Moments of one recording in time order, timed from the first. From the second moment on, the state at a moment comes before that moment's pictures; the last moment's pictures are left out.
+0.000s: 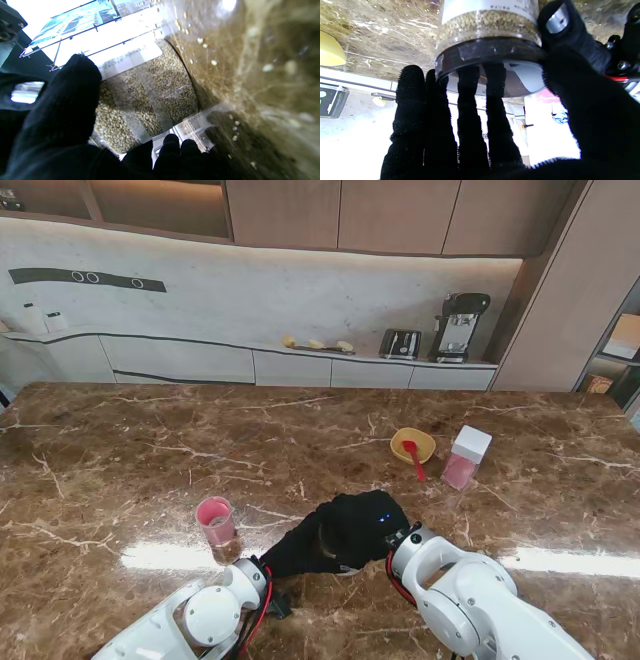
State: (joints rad) left arm 1.43 -1.21 -0.78 -1.24 0.12 -0.31 0.04; right arm -1.68 -1.02 1.07 -1.88 -1.22 -0.07 0.14; left_hand 0.65 -0.47 0.33 -0.06 0.14 -0.02 0.29 0.49 0.14 0.01 0.01 0.20 0.04 -0.13 0.02 0.14 -0.10 -0.27 -0.08 0.25; right_hand 0.38 -0.75 1.01 -0.18 0.52 0.03 0.29 0.63 0.66 0.08 0.27 0.44 0.81 0.18 0.36 0.48 0.65 0.14 1.03 0.25
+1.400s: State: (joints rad) left arm 1.43 -1.20 -0.78 -1.25 0.14 -0.31 0.03; right arm -1.67 -1.02 1.05 -1.86 -1.27 -0.07 0.14; left_hand 0.69 -0.48 0.34 -0.06 0.17 -0.02 0.28 0.44 0.14 0.01 0.01 0.20 0.04 -0.13 0.02 0.15 -0.10 -0.27 -0.08 0.25; right_hand 0.31 -0.60 0.91 -0.11 0.54 -0.01 0.26 0.53 0.68 0.04 0.19 0.33 0.81 0.13 0.27 0.36 0.63 0.13 0.99 0.29
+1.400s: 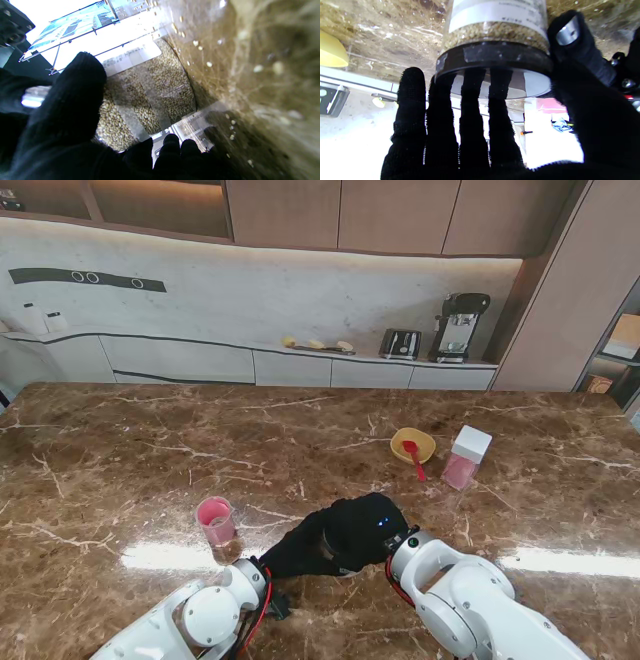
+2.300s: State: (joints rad) left arm 1.44 -1.20 -0.78 -1.25 0.15 -0.31 0.04; right arm -1.76 -1.03 1.16 -2.00 -1.31 -0.11 0.22; left_hand 0.69 -0.49 0.38 -0.07 0.17 -0.02 0.29 0.44 0.14 0.01 0.01 0.21 0.04 -0.13 0.02 0.15 -0.10 -0.27 -0.08 0.25; right_hand 0.31 -0.61 0.69 -0.08 0.37 -0.01 0.15 0.52 0.49 -0.02 0.14 0.31 0.55 0.10 0.18 0.34 0.40 0.13 0.82 0.28
